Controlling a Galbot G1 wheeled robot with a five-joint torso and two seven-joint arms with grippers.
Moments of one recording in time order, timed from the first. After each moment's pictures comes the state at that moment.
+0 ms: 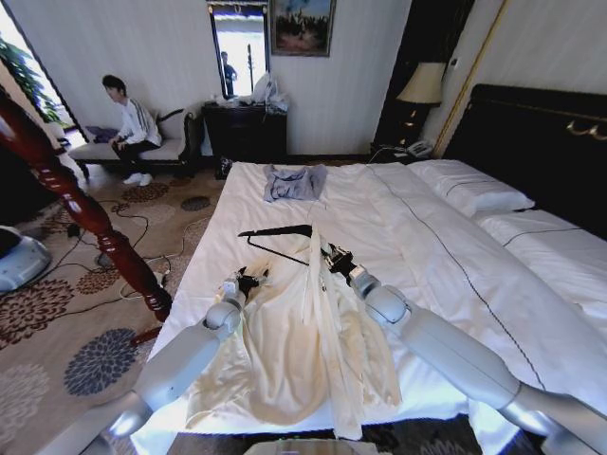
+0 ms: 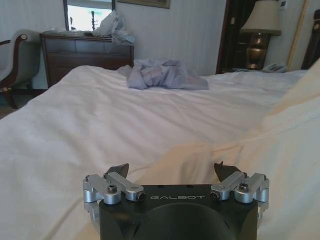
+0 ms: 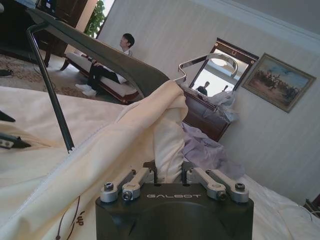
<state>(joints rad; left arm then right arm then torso) 0.71 -1.03 0.16 -1.39 -0.75 0.03 -0.25 -0.64 0.79 -0.24 1.75 0.32 -0.17 0.19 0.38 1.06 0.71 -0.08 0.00</state>
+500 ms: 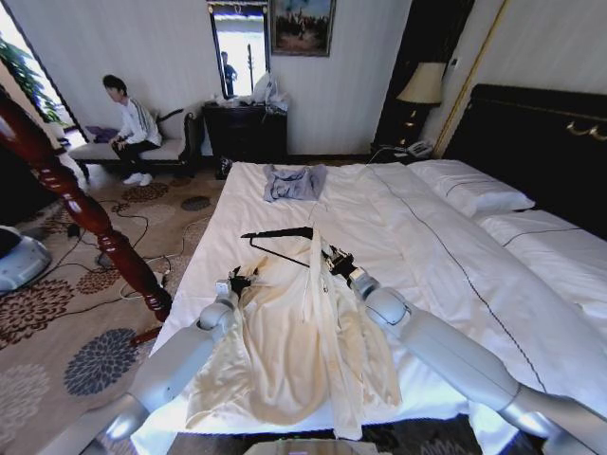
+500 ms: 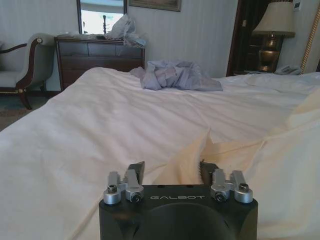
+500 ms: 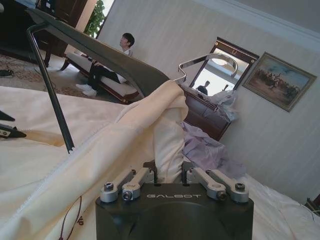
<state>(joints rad) 0.72 -1.04 0.12 -1.35 -0.73 -0.01 -0.23 -0.64 0.80 -0.25 1.74 0.32 -0.17 0.19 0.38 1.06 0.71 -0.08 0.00</state>
